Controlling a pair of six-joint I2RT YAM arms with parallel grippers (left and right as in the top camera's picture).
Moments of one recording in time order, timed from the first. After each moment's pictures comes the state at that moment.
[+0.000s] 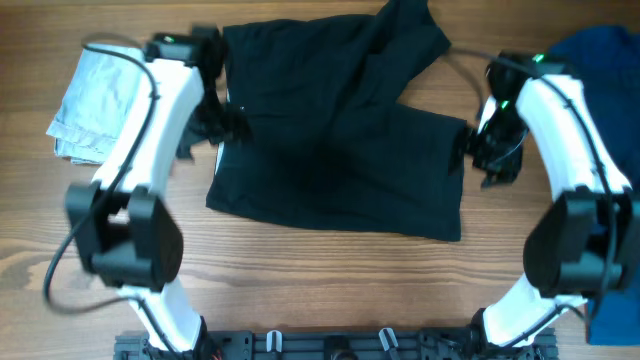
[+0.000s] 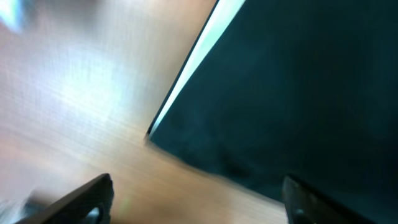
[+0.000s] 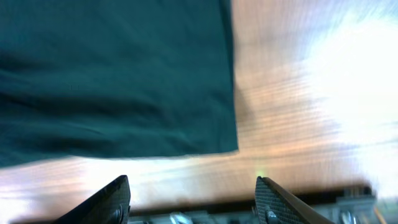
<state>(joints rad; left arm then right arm) -0.15 1.93 1.77 -1.41 -0.05 -0.55 -0.04 1.85 1.59 -1.50 -0.13 0.29</state>
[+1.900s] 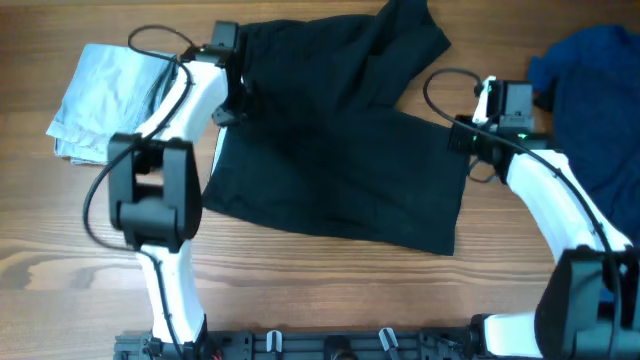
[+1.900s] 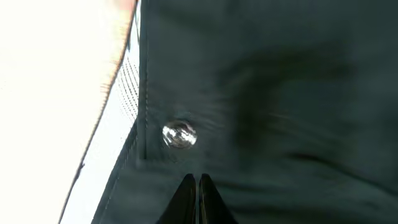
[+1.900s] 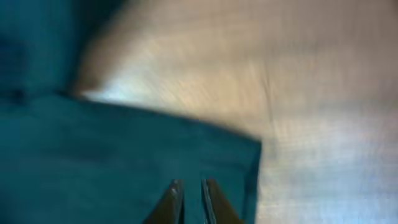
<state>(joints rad) -0.17 2.21 1.72 -0.89 0.02 -0.47 -0.01 1.58 1.00 -0.39 -0.03 0.18</state>
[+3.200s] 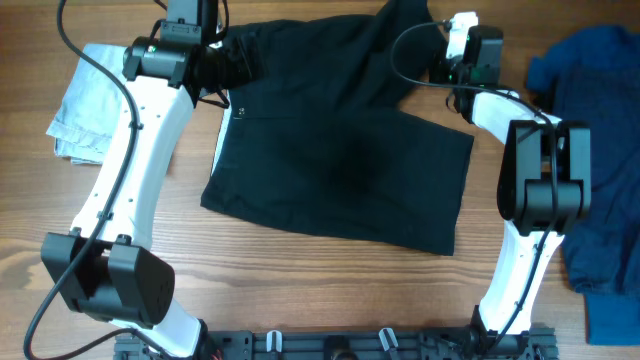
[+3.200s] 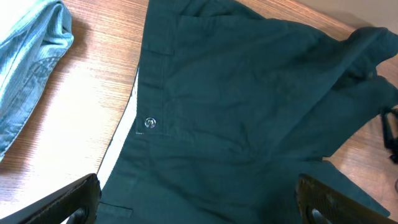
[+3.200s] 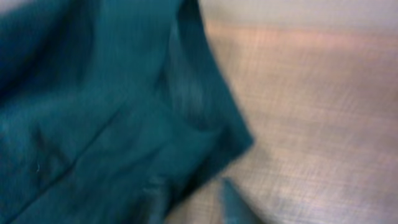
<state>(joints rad) -0.18 1.78 1.74 -0.94 0.02 -0.47 -0.01 2.25 1.43 0.15 -0.12 -0.07</state>
